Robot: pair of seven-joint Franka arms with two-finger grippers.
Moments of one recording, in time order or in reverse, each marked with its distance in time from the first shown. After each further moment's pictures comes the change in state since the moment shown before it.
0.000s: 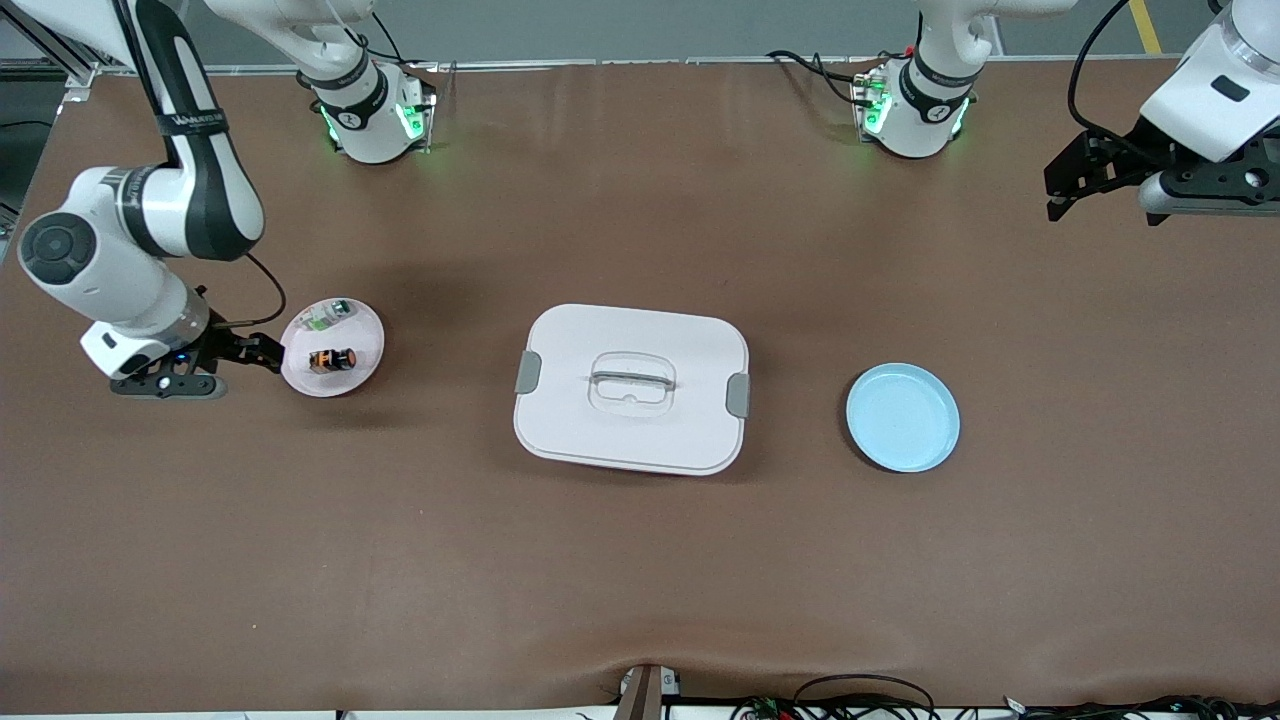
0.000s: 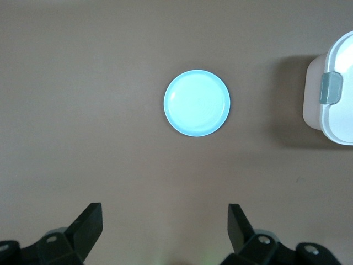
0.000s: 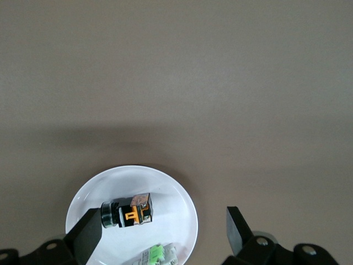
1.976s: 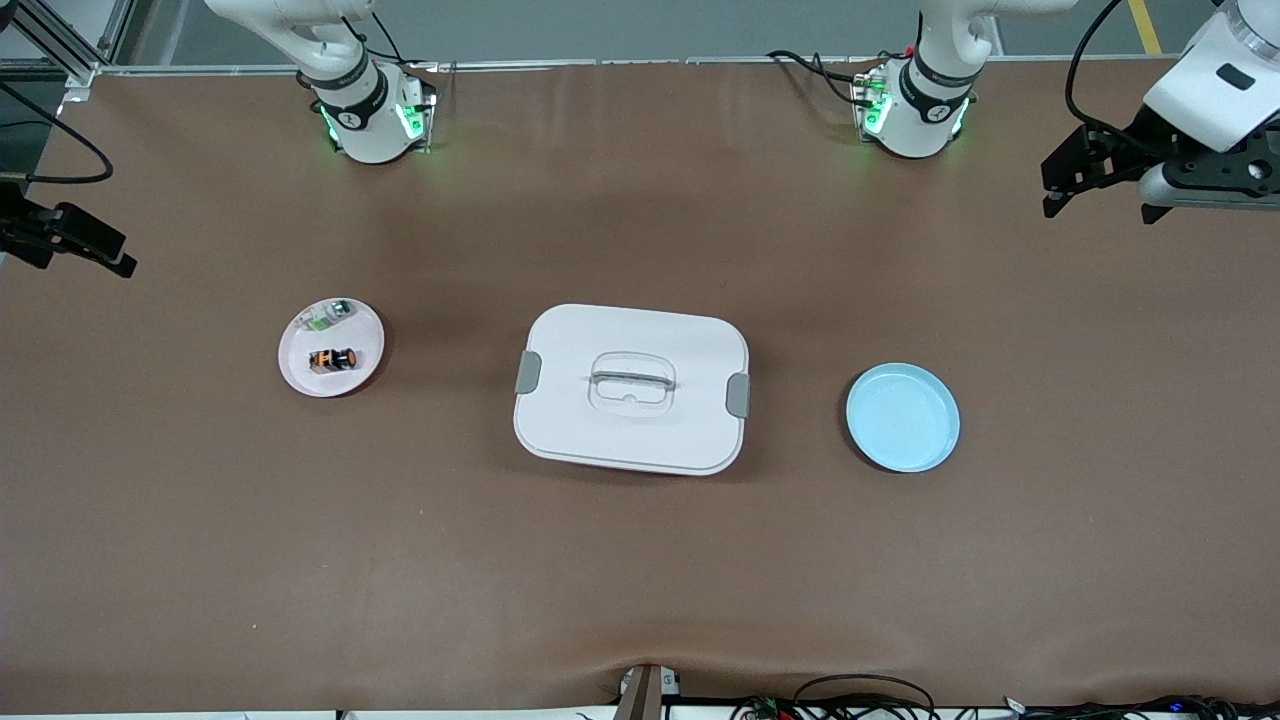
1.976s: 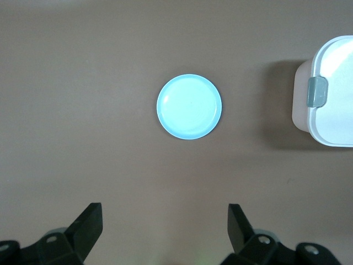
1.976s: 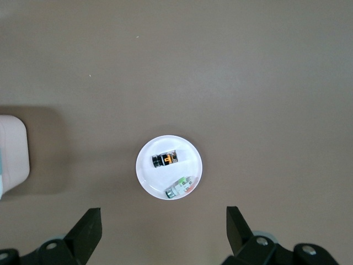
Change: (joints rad) left arm 0.001 0.000 -0.003 0.016 -0.025 0.002 0.001; right arm -0.011 -0.197 -0.002 0.498 0.109 -0.685 0.029
